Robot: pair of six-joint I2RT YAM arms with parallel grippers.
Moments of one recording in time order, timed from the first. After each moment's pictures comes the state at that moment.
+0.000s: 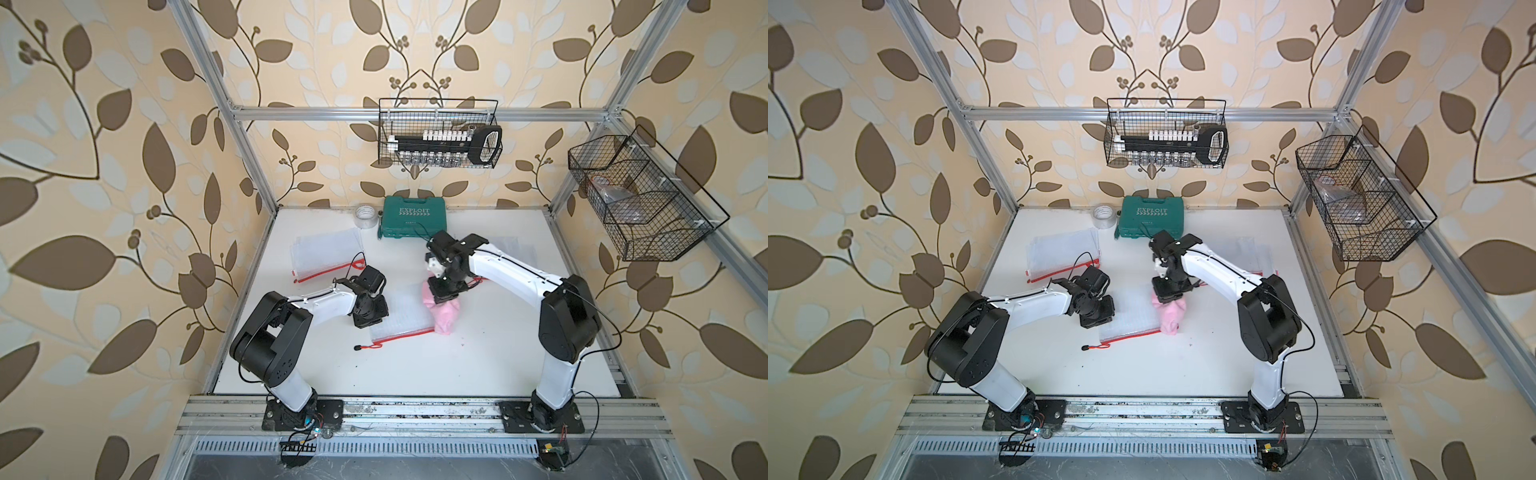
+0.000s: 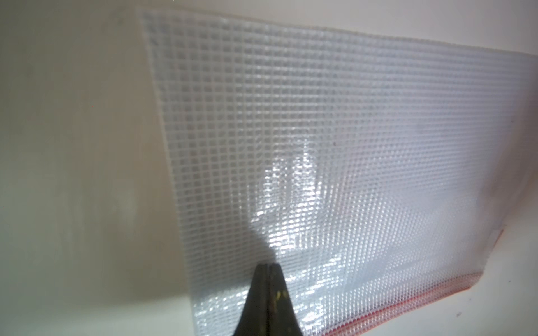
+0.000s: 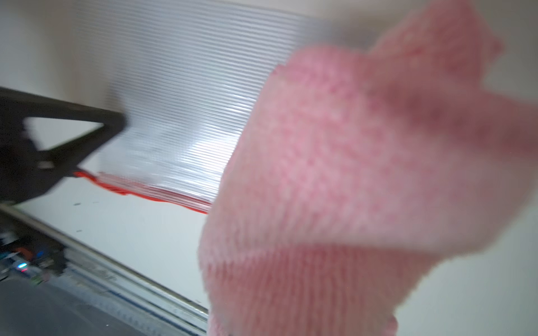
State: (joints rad) left arm -0.50 1.62 0.85 -0.49 0.16 -0.82; right arm 0.66 1.93 1.62 -1.07 -0.21 0.29
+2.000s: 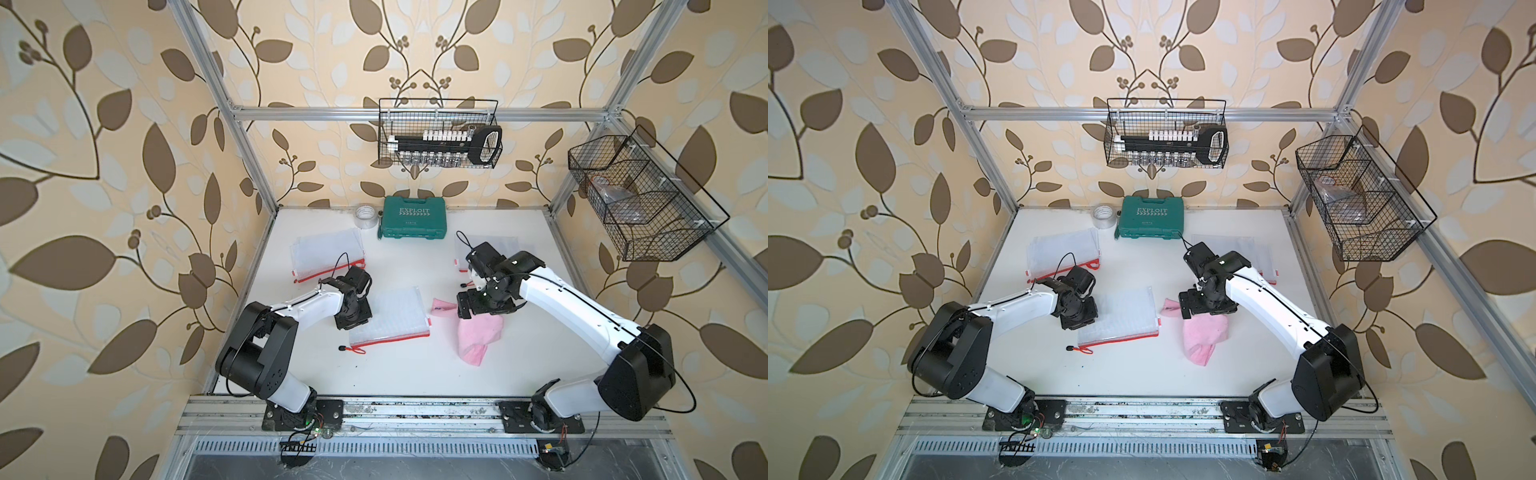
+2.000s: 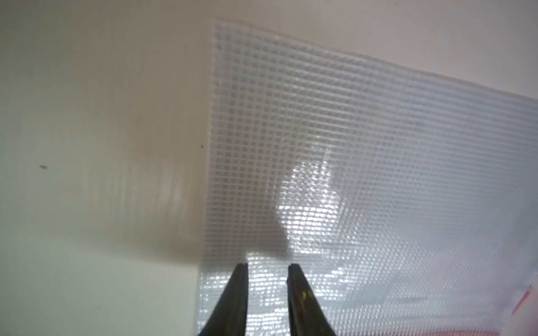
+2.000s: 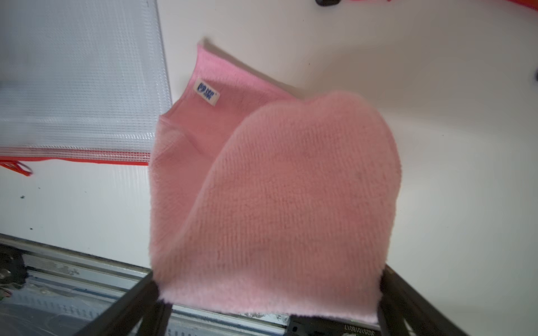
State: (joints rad) left arm -0.40 1.49 0.82 -0.64 0.05 -0.79; right arm 0.48 1.45 1.22 -1.18 -0.01 0.40
